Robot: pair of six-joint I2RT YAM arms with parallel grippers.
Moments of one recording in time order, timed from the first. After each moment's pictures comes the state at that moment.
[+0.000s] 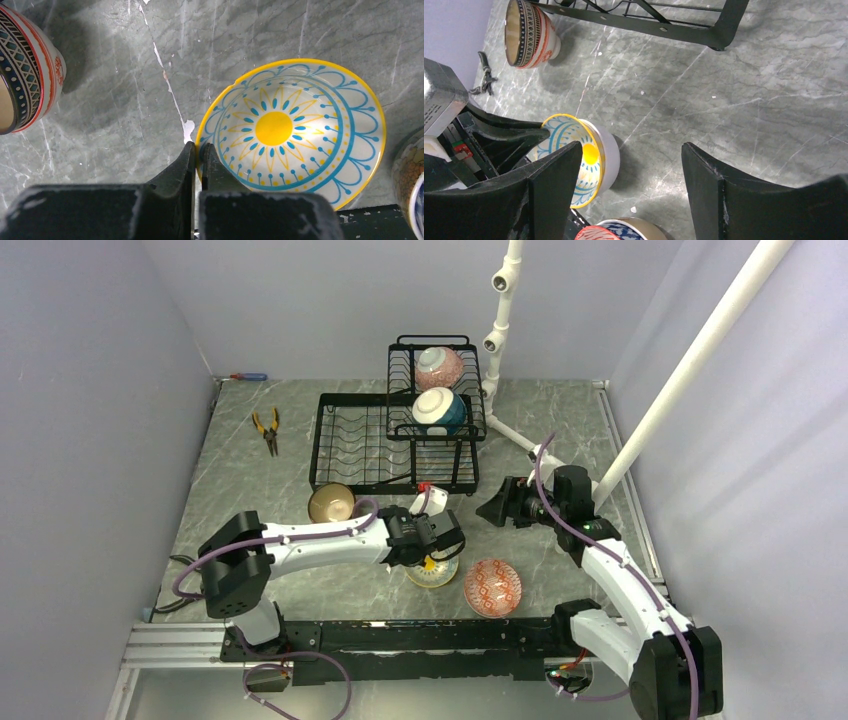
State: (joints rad) left arm -1.20 1.65 1.21 -0.83 -0.54 -0.77; right arm 0.18 0.94 0.53 -0.17 -0.56 0.37
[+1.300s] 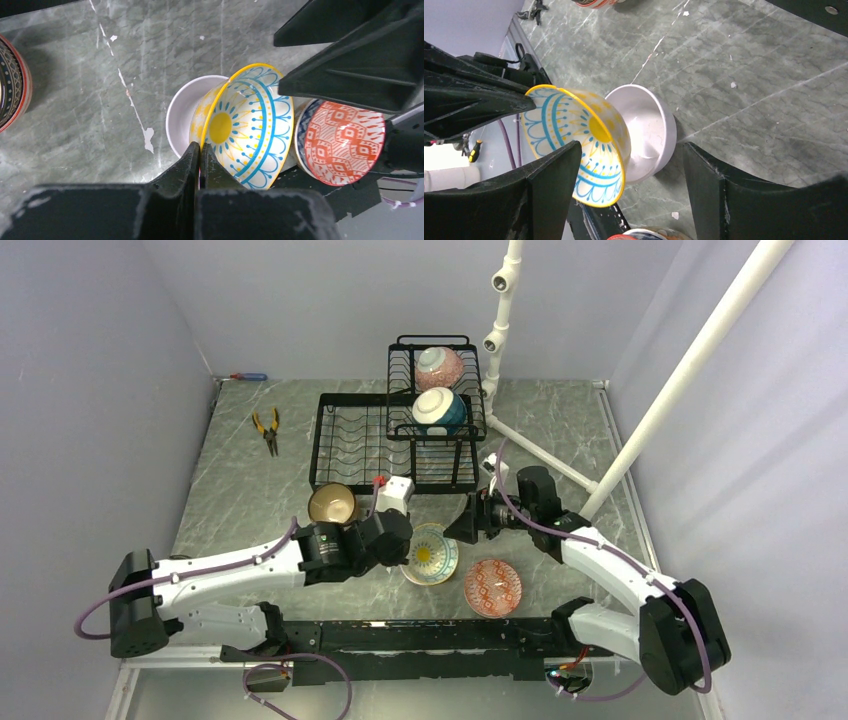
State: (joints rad) left arm -1.20 1.19 0.93 -0.53 -0.47 -0.78; right arm 0.43 1.09 0.53 -0.01 -0.69 0.38
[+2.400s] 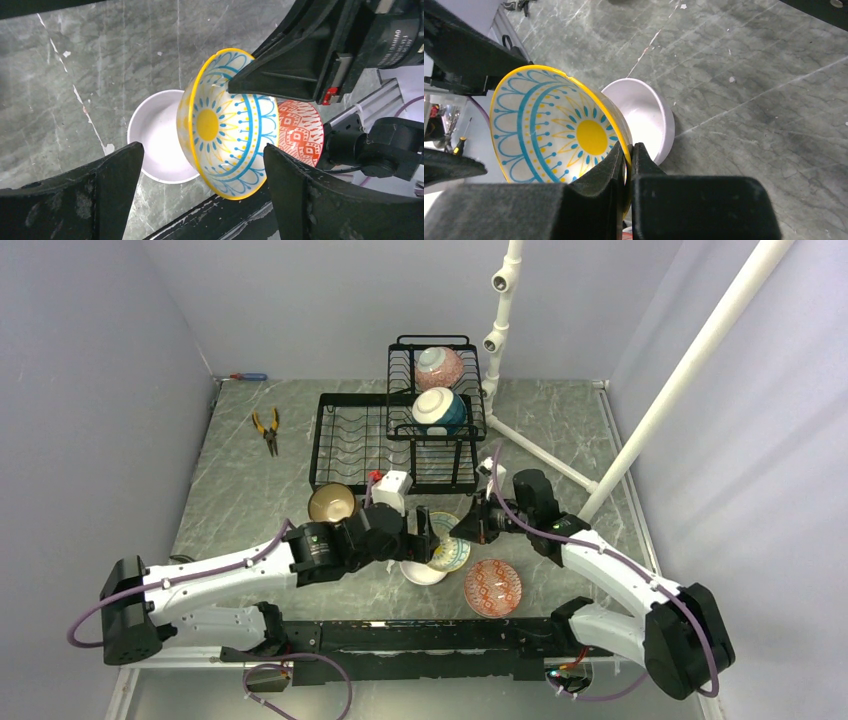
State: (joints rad) left arm -1.18 1.13 0.89 -0.37 -0.39 -0.79; right arm 0.48 1.08 0.53 -0.03 -0.64 0.36
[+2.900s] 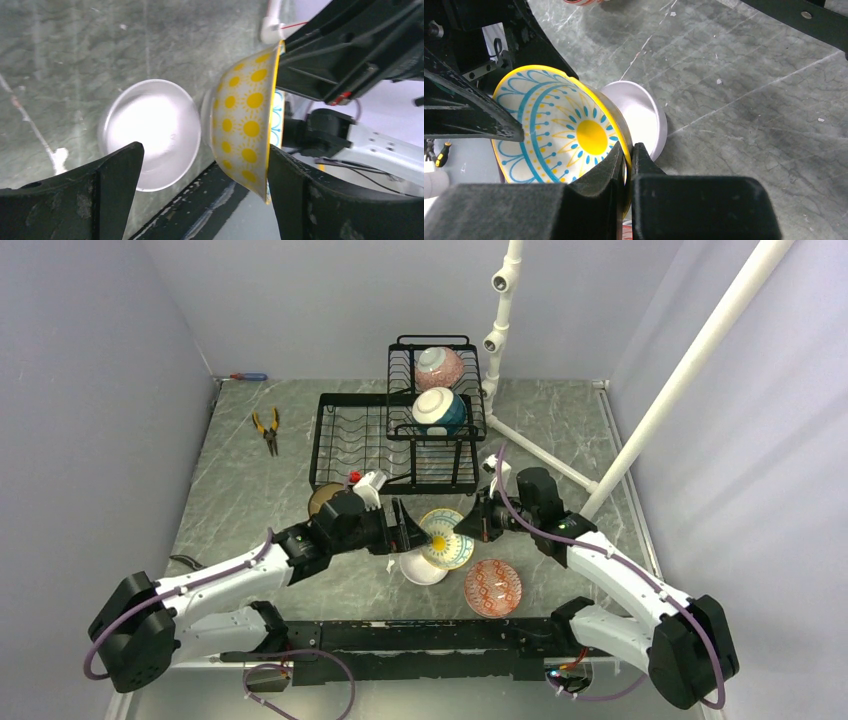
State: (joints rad) left arm -0.87 1.08 0.58 0.02 0.15 -0.92; right arm 0.48 1.02 0.56 -0.12 -0.58 0.32
